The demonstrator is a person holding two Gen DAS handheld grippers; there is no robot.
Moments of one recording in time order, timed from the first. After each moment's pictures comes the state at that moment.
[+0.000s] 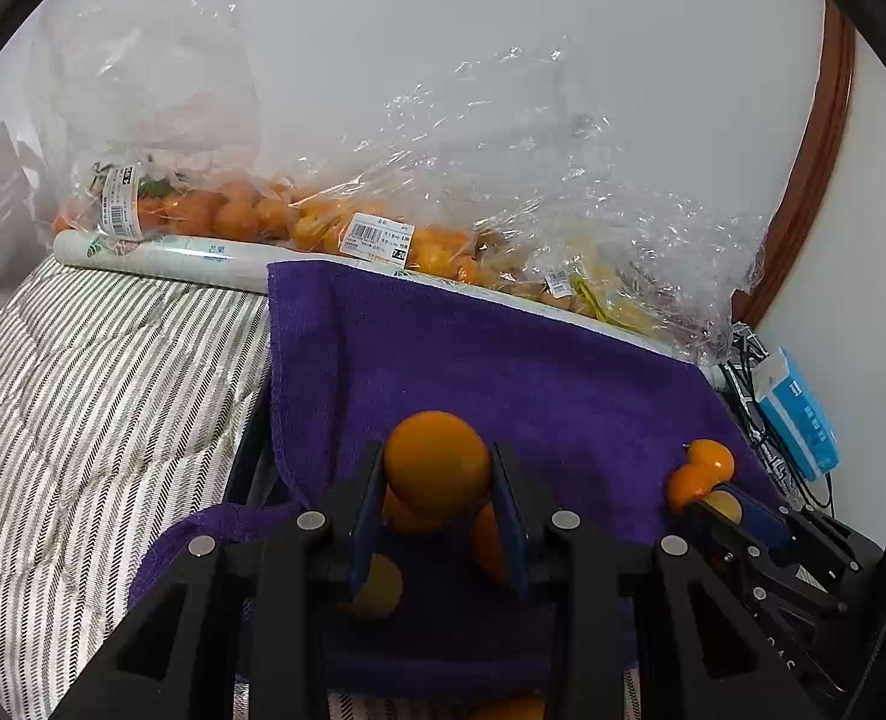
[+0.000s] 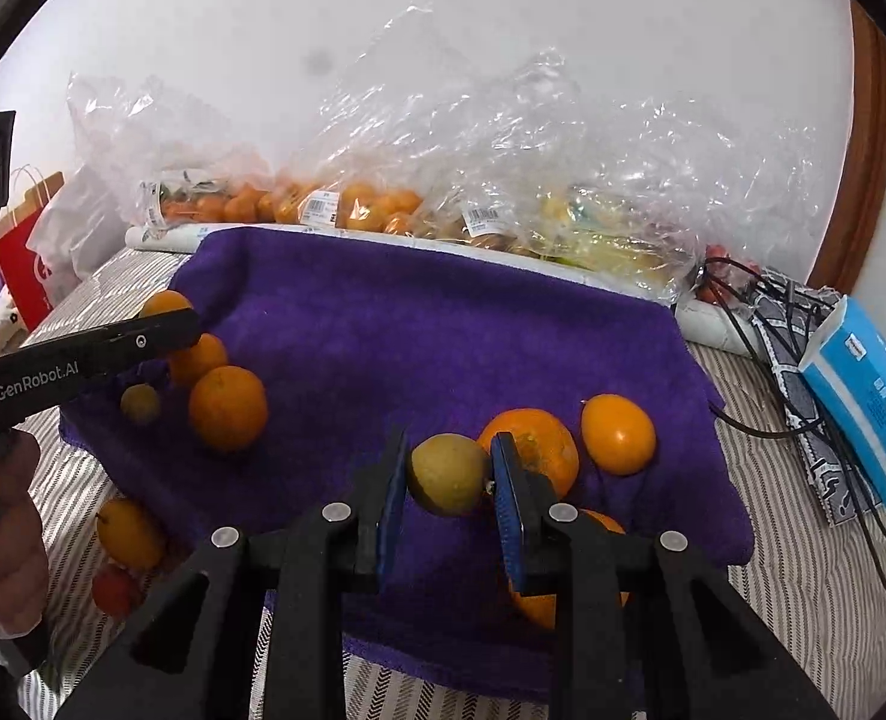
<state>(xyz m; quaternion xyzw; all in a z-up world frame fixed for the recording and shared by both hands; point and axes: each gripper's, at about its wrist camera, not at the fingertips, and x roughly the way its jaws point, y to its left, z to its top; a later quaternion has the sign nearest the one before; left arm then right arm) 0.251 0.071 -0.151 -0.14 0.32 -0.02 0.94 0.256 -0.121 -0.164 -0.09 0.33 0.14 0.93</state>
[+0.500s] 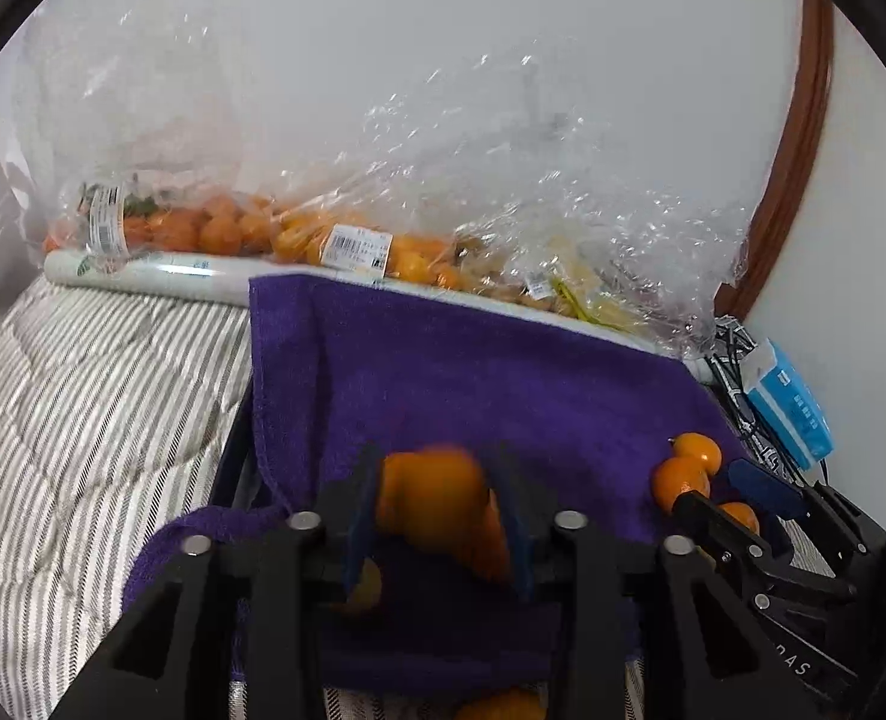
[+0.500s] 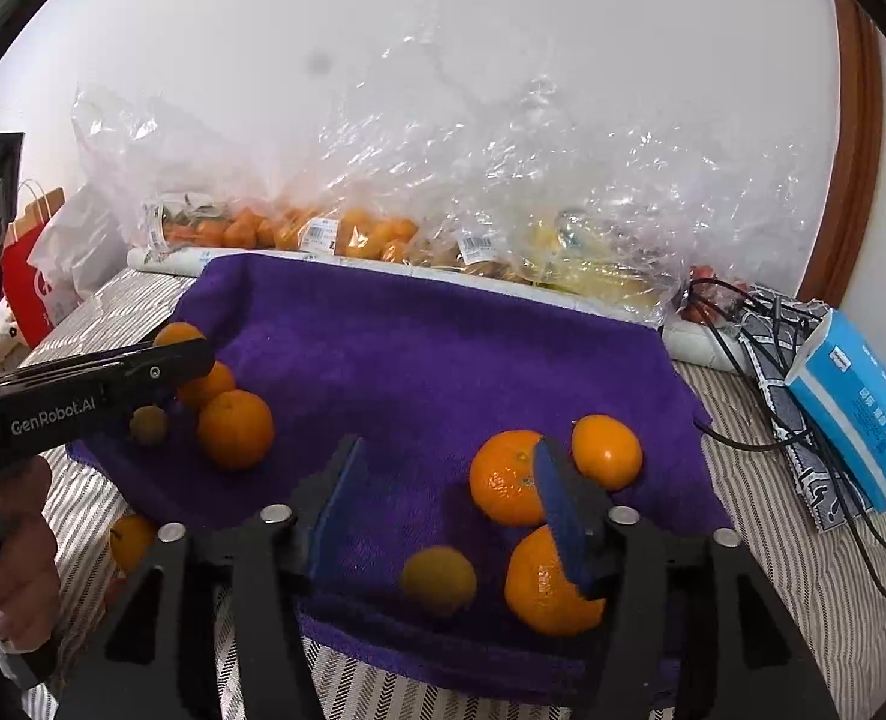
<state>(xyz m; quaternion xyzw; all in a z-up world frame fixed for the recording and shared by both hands) 0.246 0.065 -0.145 -0.12 0.31 -0.04 0.94 0.250 -0.125 -0.154 -0.07 0.30 0.14 0.94</state>
